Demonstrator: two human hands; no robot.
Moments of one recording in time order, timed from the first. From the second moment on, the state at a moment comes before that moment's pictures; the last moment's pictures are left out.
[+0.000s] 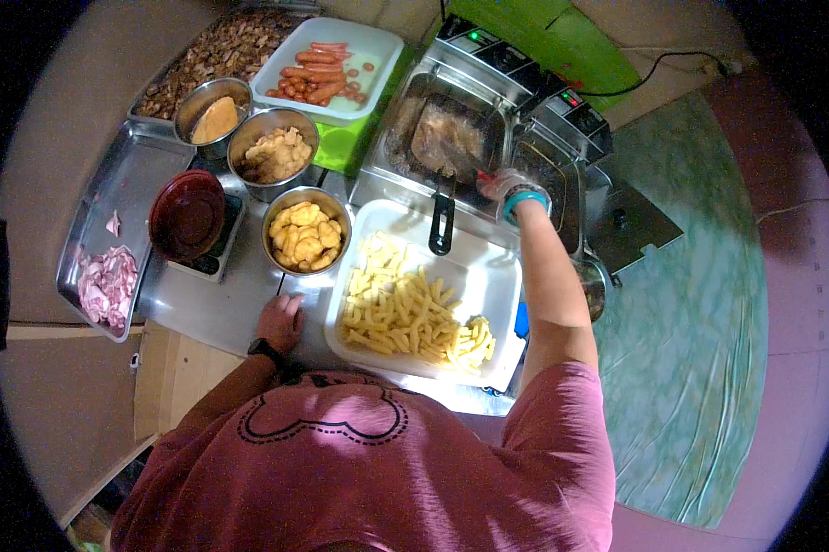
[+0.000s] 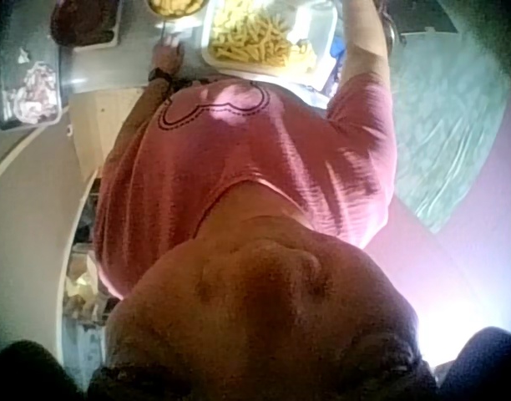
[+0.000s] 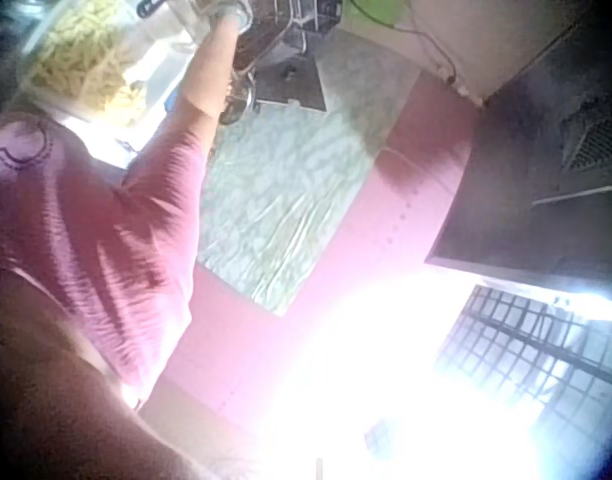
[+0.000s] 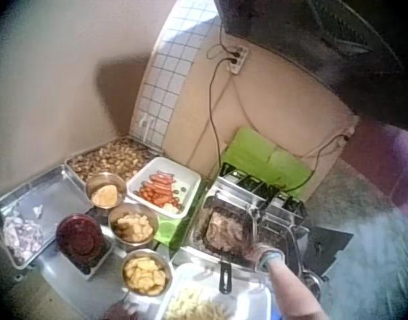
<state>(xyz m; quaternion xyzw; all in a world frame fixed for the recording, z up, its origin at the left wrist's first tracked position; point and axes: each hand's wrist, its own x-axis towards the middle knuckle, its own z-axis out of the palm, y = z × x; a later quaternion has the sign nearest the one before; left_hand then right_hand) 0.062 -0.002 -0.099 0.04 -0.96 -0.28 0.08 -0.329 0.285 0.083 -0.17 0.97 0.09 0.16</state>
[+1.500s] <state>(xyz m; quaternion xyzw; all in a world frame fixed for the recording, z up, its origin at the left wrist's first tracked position) 0.064 -0.002 -0.103 0.03 -0.96 -0.27 0.10 -0.274 0.267 0.189 -0.14 0.93 0.31 0.11</state>
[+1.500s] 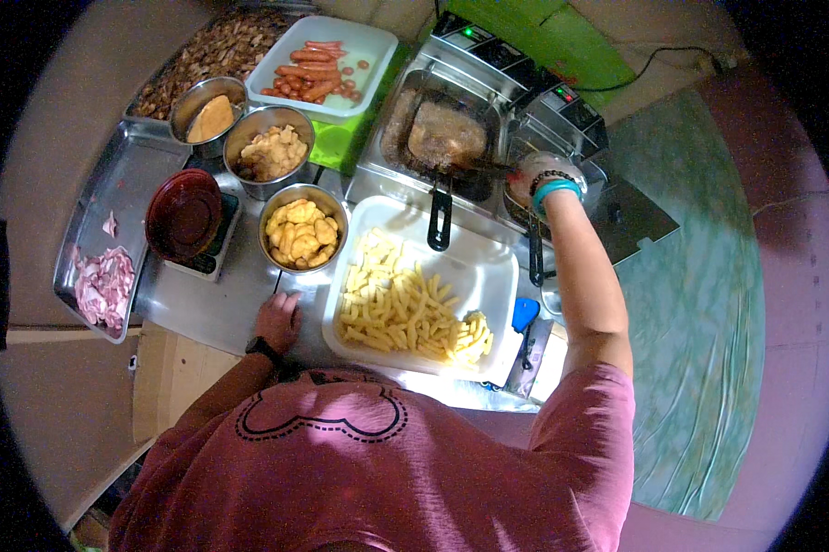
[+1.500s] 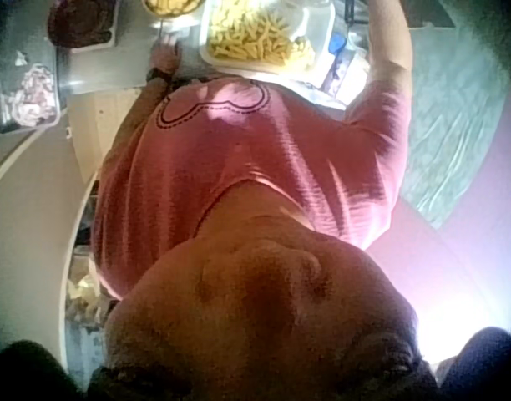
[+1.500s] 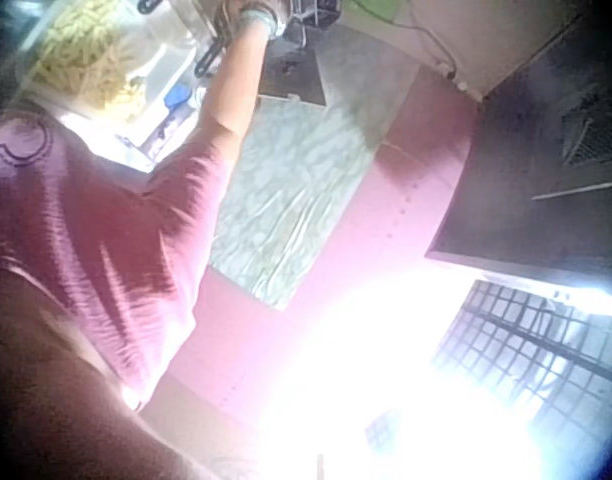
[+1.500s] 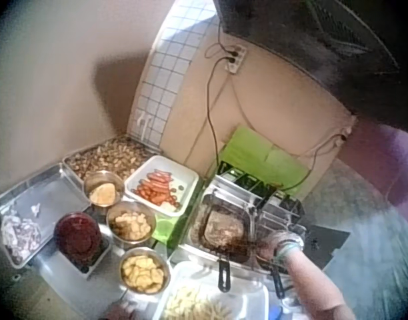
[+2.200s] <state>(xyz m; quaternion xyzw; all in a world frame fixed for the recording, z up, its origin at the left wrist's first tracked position) 0.062 -0.002 -0.104 0.02 -0.95 -0.28 0.11 -0.270 0.316 0.167 -0.23 0.95 0.16 0.13</state>
